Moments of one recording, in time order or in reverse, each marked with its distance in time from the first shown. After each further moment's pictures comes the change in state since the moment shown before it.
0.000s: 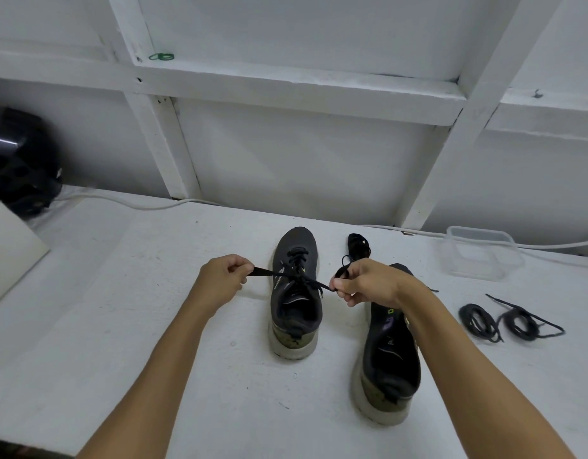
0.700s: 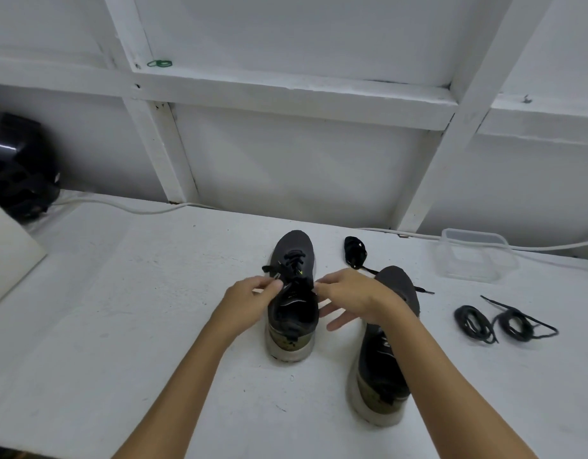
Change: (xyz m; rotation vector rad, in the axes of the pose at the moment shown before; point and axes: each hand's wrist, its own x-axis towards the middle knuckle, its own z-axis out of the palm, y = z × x) left_hand -0.040 0.011 0.035 0.006 -0.180 -0.008; right_hand -0.009 -0.023 0.043 0.013 0.123 0.182
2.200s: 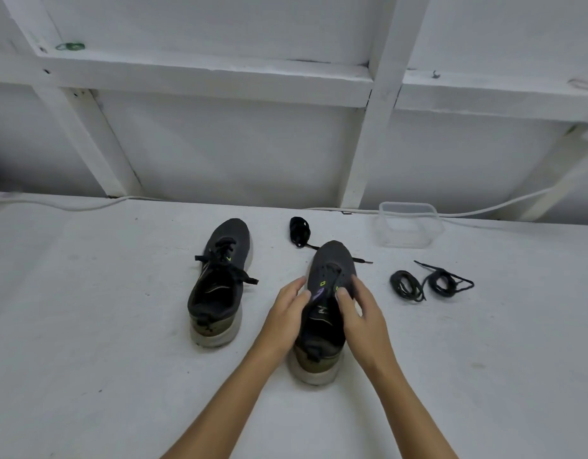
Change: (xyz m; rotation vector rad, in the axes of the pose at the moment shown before) left_hand -0.057 0.044 0.160 -0.379 -0.206 0.022; right_hand -0.088 0.130 -0.002 0.337 0.689 -0.333
